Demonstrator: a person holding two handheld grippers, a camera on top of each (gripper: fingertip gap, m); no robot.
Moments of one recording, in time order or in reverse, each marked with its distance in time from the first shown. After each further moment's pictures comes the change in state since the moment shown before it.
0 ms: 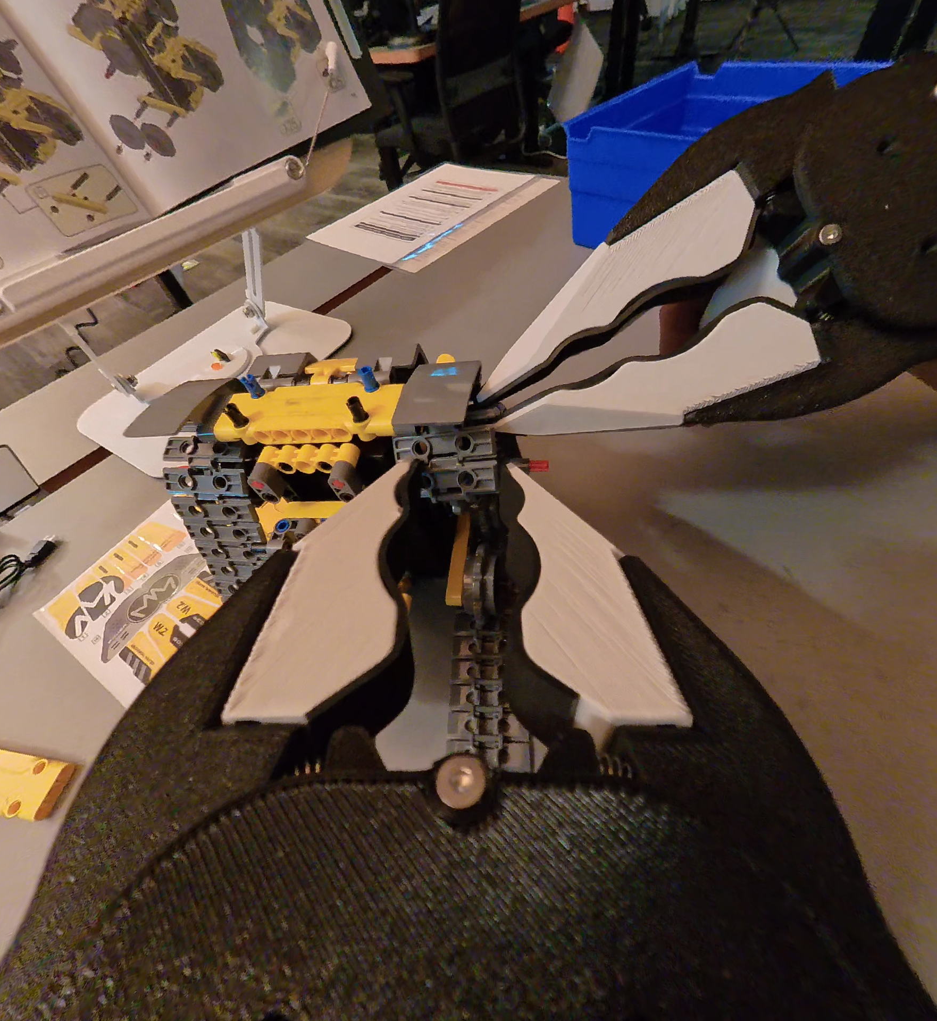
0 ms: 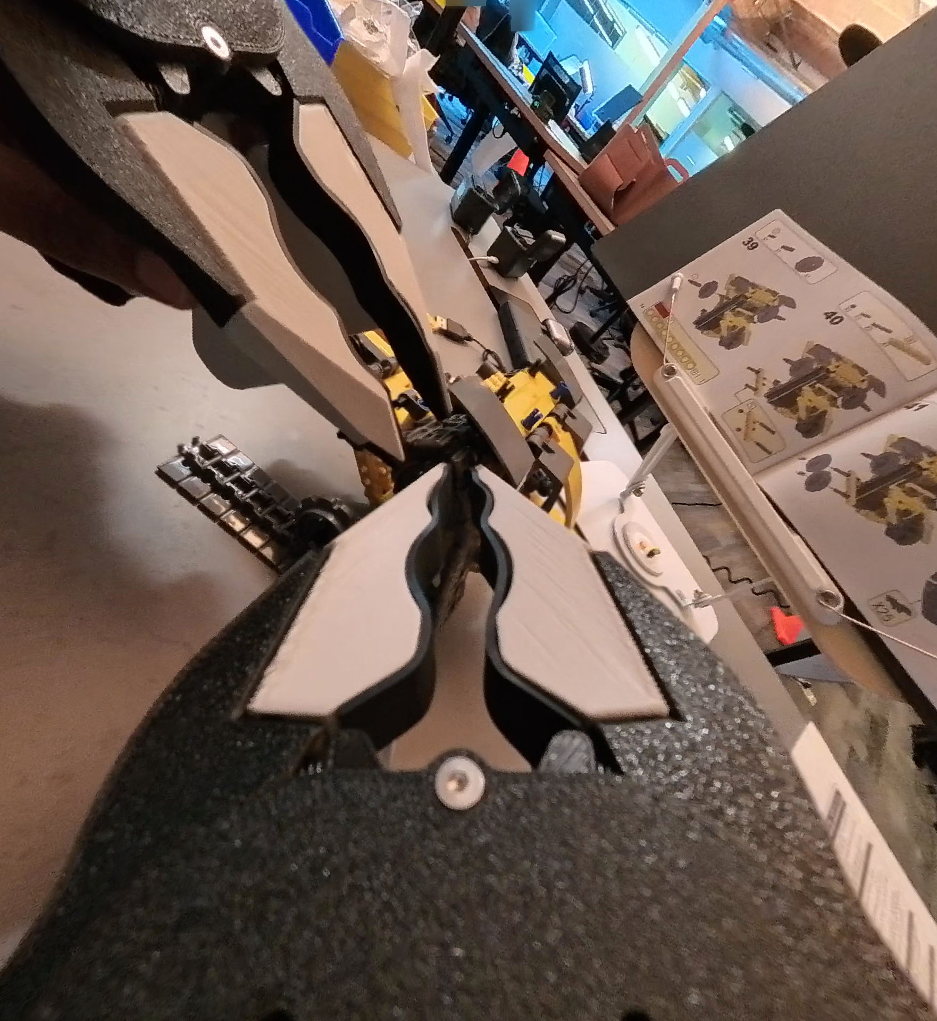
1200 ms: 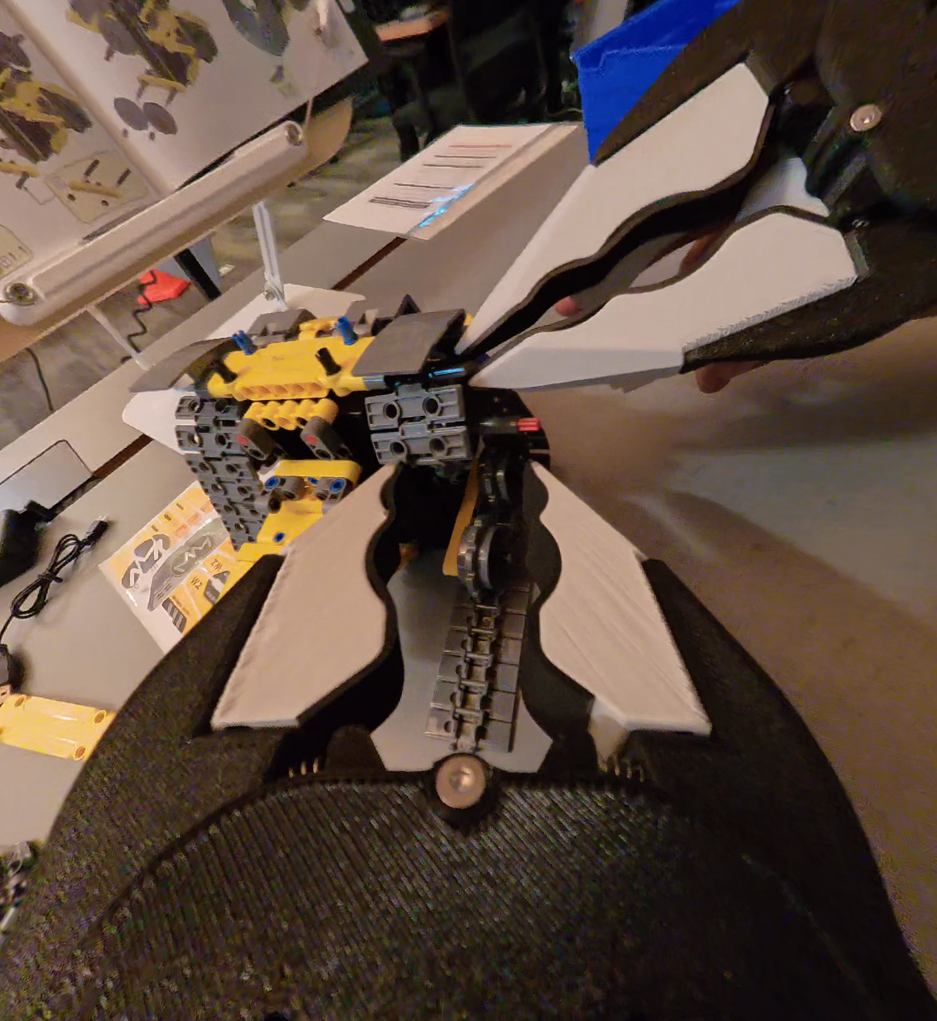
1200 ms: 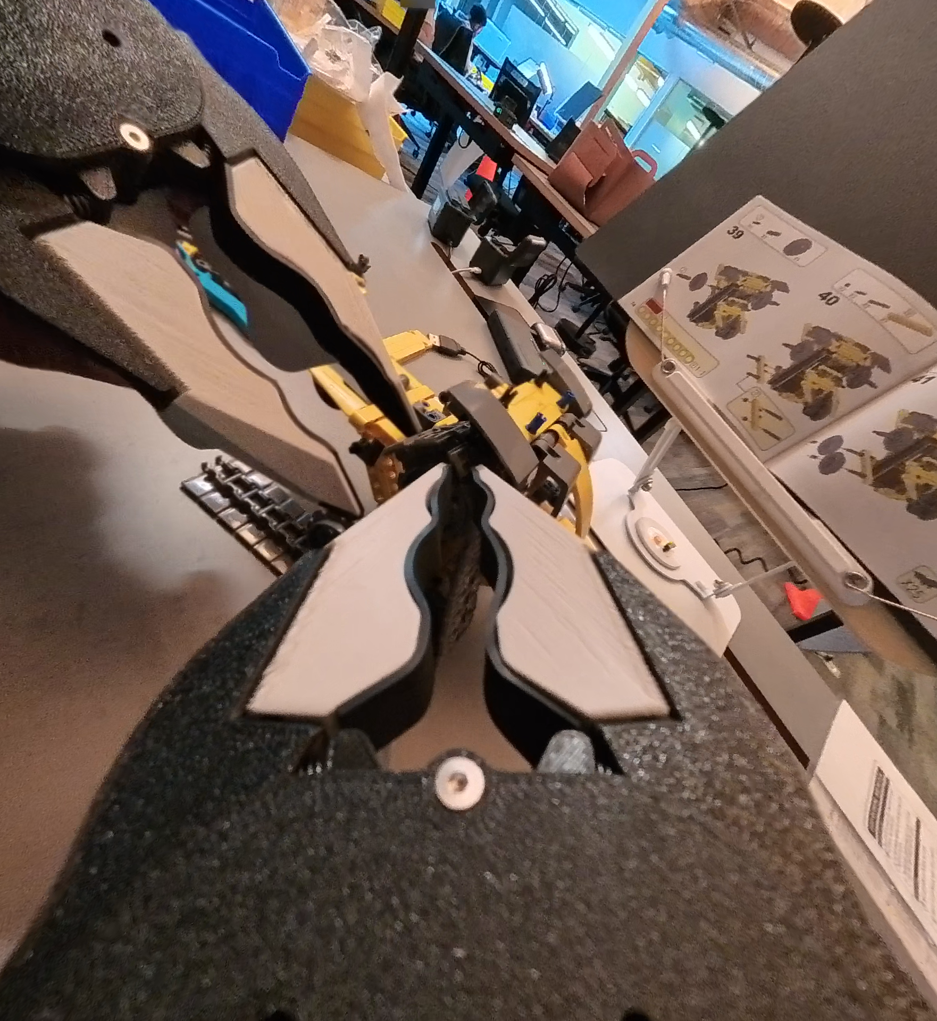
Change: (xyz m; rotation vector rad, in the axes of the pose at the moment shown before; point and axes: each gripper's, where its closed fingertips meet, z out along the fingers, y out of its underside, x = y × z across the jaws) left arm 0.001 0.022 -0.008 -0.037 -0.053 0.100; right arm -0.008 -0.009 0.007 0.013 0.052 0.088
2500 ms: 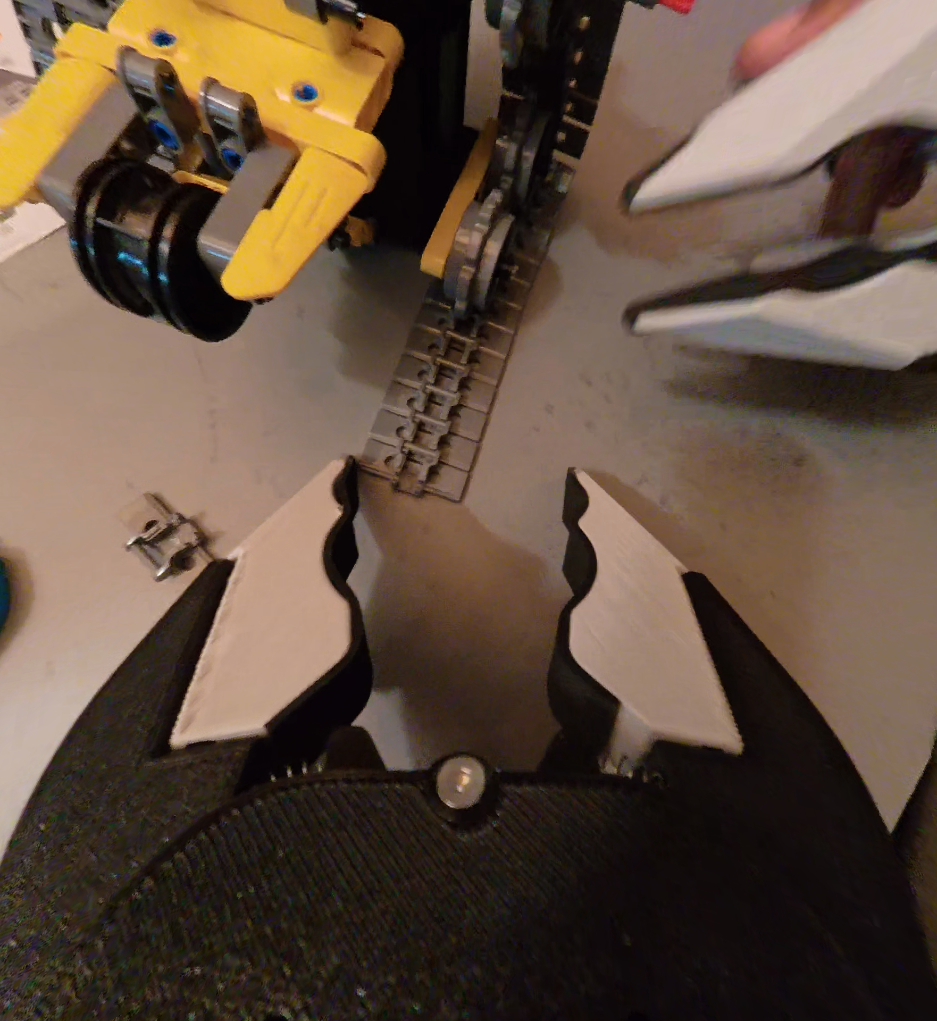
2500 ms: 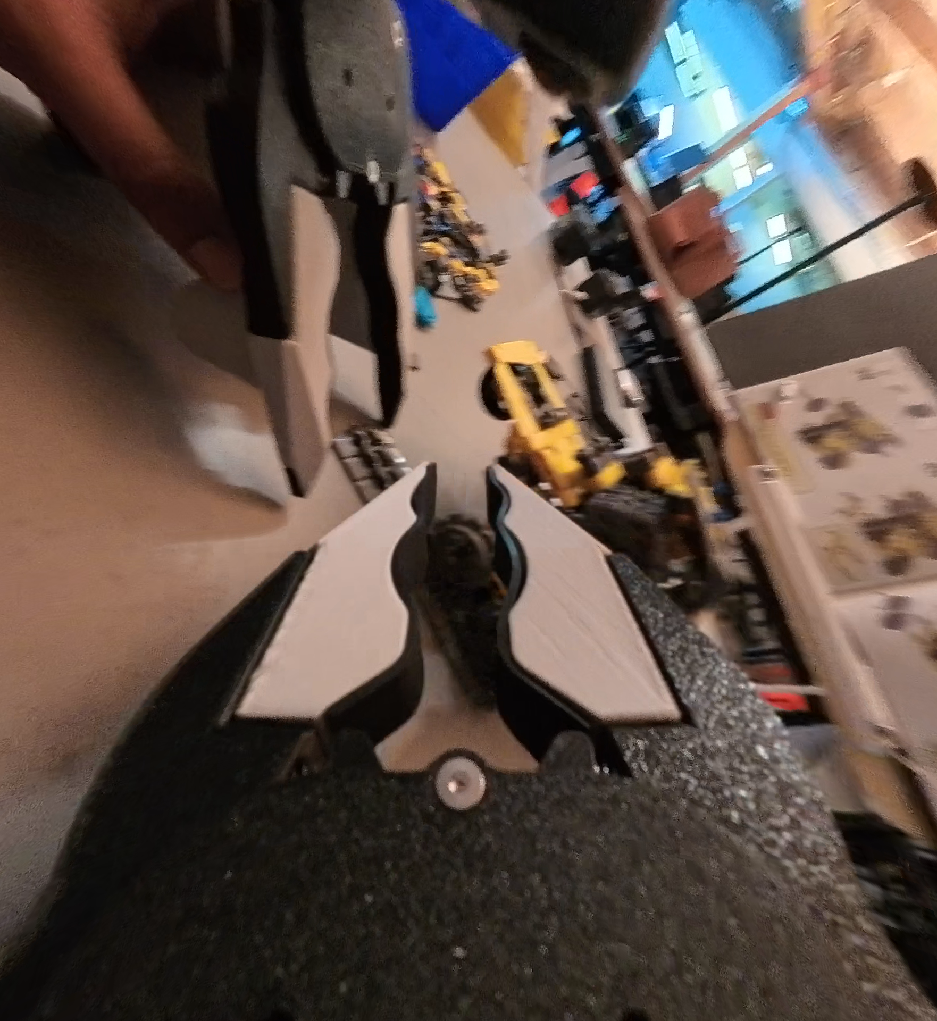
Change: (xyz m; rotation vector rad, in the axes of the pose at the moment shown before) left arm 0.018 0.105 -0.033 -0.367 0.127 -0.375; right arm -0.078 -0.002 0.003 -0.019 -0.135 -0.327
